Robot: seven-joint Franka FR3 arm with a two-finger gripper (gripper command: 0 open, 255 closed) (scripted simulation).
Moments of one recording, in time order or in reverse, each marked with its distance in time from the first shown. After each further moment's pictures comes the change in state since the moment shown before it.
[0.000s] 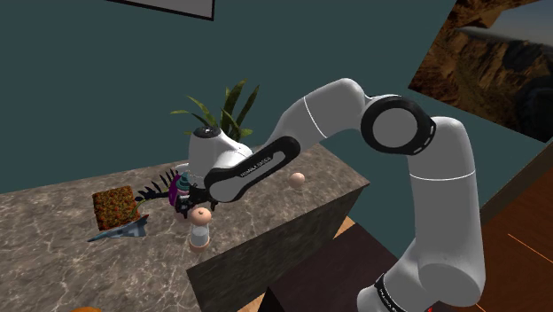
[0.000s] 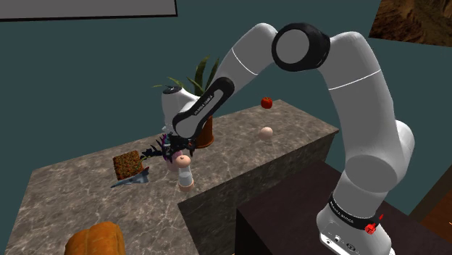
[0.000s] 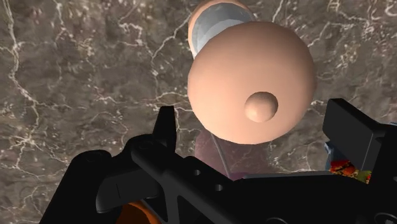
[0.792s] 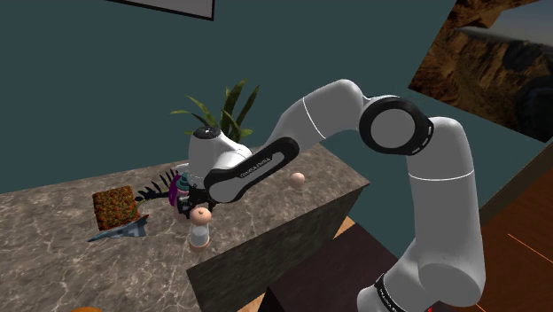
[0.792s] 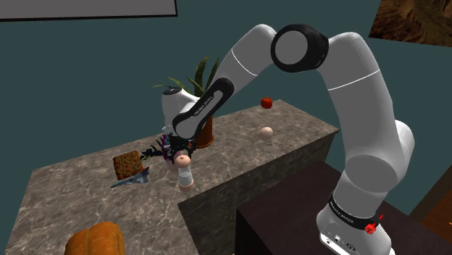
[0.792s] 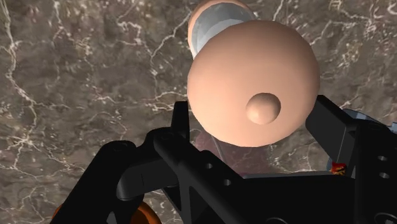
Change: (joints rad) arm 0.002 0.009 -0.004 0.006 -0.004 0.005 0.001
